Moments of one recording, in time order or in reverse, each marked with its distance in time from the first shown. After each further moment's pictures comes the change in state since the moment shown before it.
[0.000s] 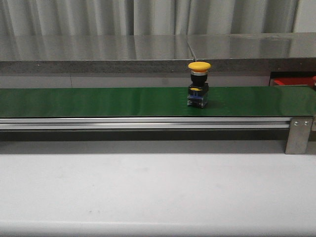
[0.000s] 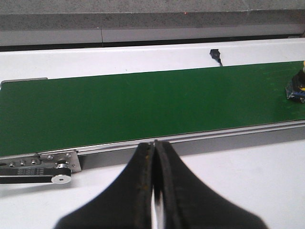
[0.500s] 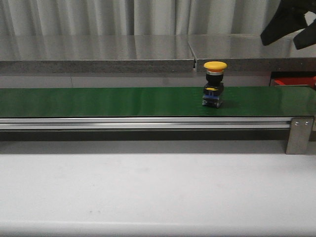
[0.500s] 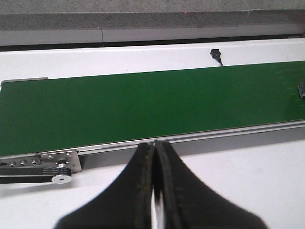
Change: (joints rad) left arm 0.000 0.000 0.000 0.000 0.000 0.000; right arm 0.209 0.000 0.002 -0.018 0.108 -0.045
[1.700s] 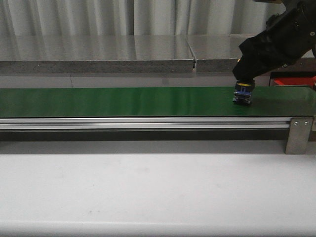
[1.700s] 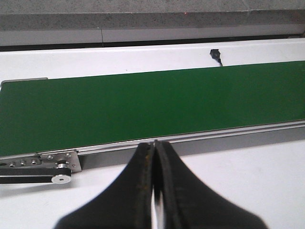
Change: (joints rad) left arm 0.000 0.000 0.000 0.000 0.000 0.000; right arm 0.124 0.187 -0.037 0.070 -0.115 -0.217
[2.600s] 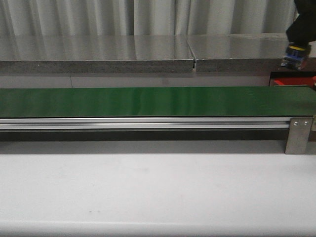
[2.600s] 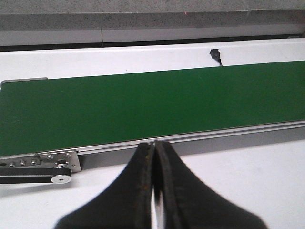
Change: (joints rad) left arm 0.000 0.000 0.000 0.000 0.000 0.000; right arm -0.186 -0.290 0.174 0.079 -0.062 0.017
